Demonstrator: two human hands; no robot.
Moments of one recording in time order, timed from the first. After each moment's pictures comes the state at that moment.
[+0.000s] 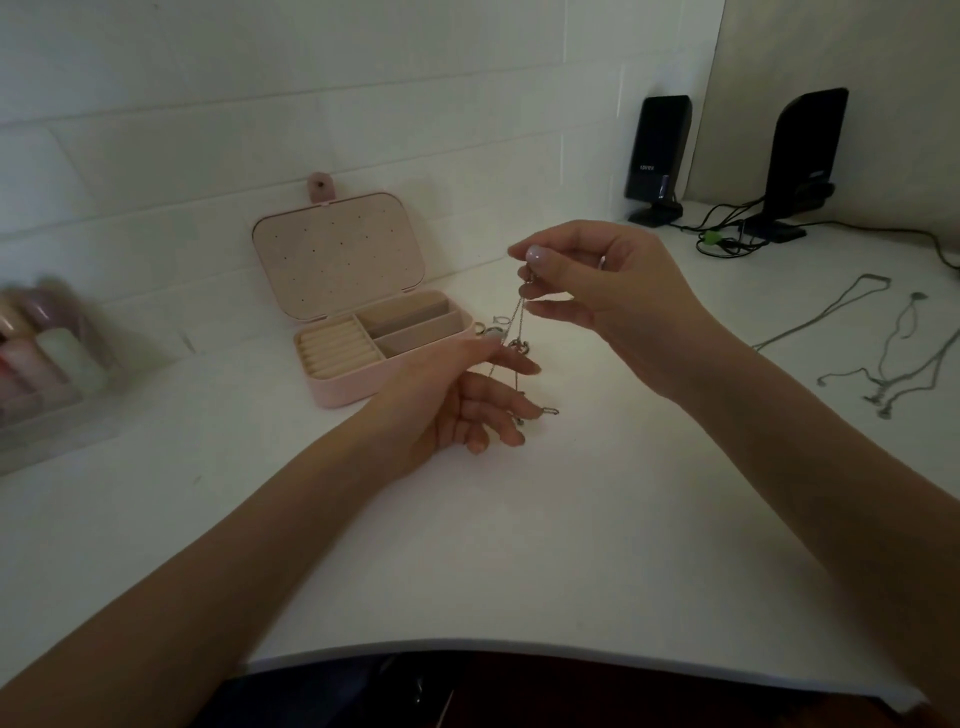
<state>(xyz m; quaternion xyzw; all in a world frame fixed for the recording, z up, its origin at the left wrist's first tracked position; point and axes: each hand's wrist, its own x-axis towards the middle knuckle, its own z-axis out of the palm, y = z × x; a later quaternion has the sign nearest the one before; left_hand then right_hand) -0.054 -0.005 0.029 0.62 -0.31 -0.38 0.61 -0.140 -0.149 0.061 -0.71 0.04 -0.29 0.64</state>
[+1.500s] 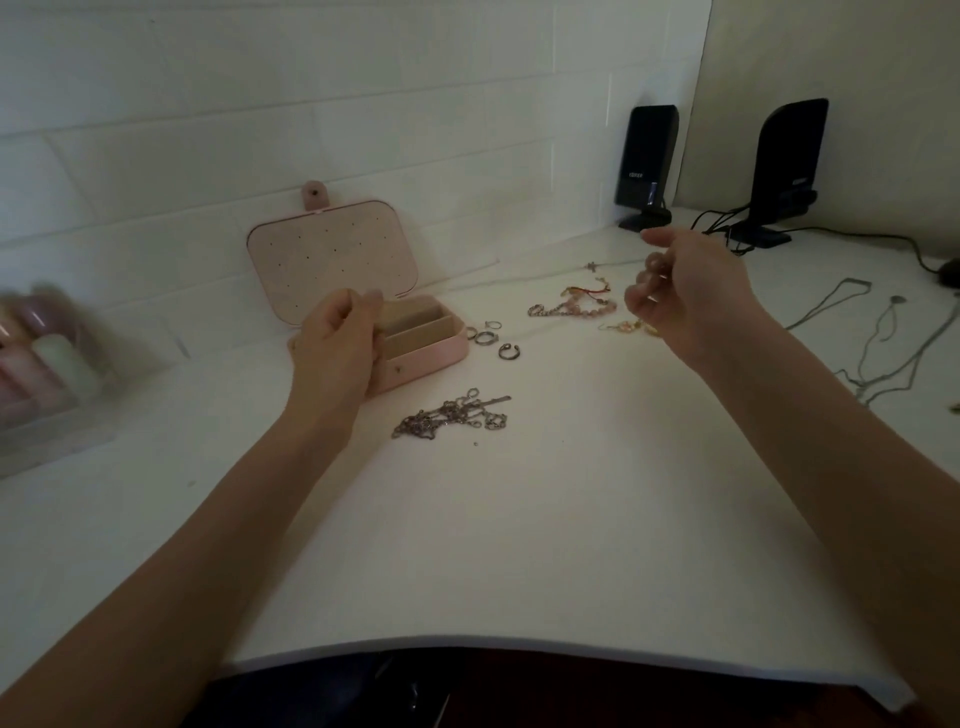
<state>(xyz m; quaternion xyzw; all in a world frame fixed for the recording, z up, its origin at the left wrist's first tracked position) -0.013 0.010 0.033 0.70 -0.22 -0.03 0.68 -0.138 -0.210 0.060 -0.43 0.27 -0.38 0.77</state>
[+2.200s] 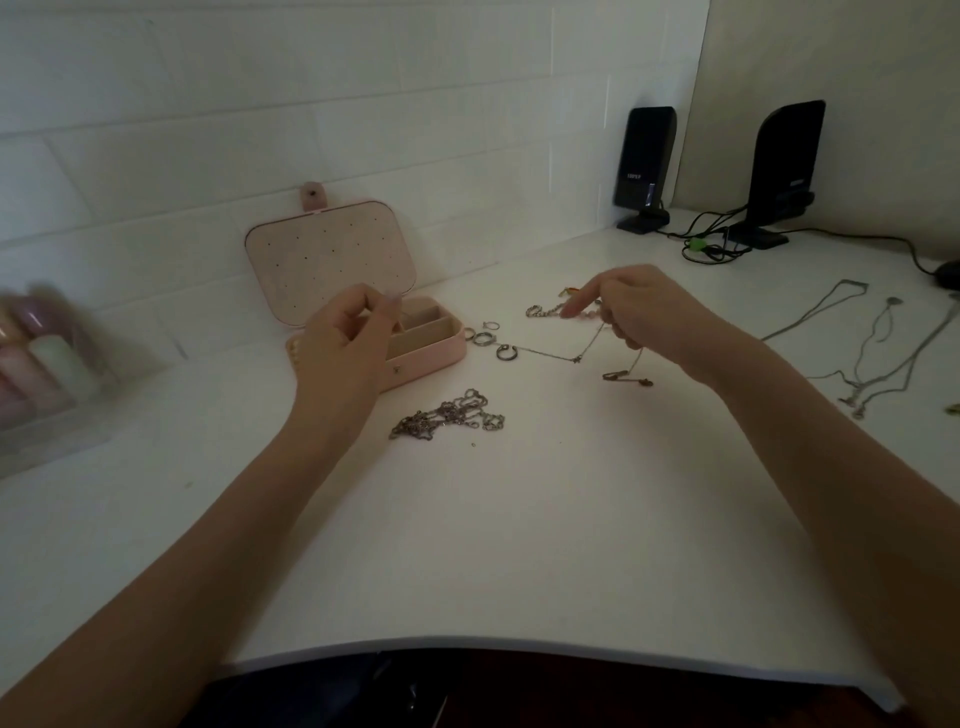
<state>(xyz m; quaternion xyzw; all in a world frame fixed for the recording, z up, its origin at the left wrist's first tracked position) -0.014 0.007 0.026 0.71 -0.30 0.08 0.63 -0.139 -0.205 0.047 -0.85 0.23 -0.21 0.42</state>
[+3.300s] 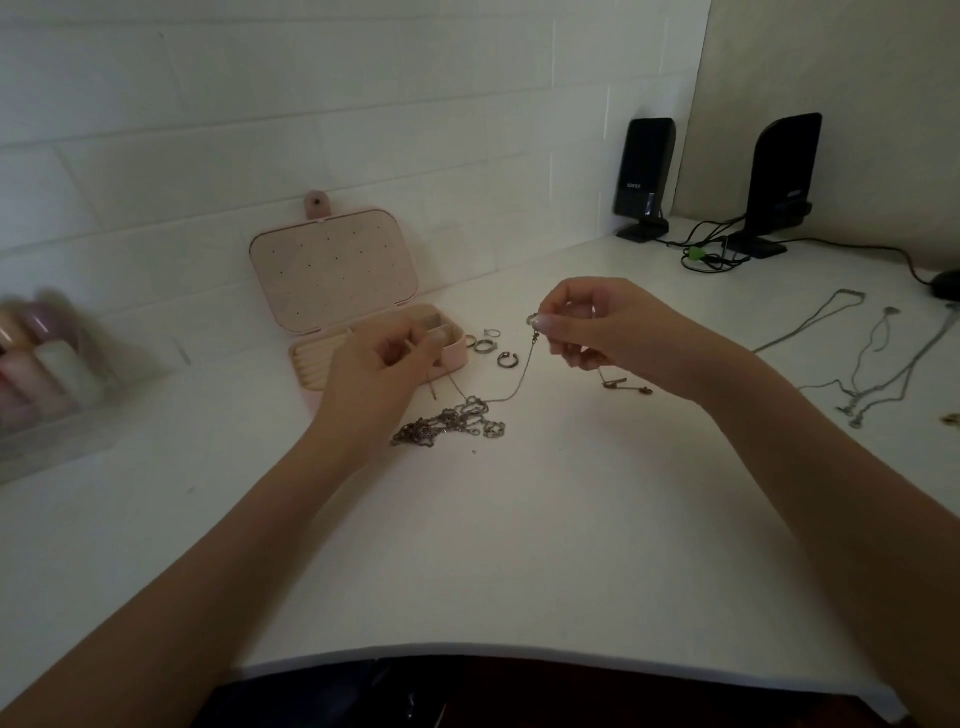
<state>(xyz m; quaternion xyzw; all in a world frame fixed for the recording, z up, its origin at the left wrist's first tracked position) -0.032 0.004 0.024 0.73 -0.37 0.05 0.57 -0.143 -0.189 0.048 -0.83 0.09 -0.15 0.53</state>
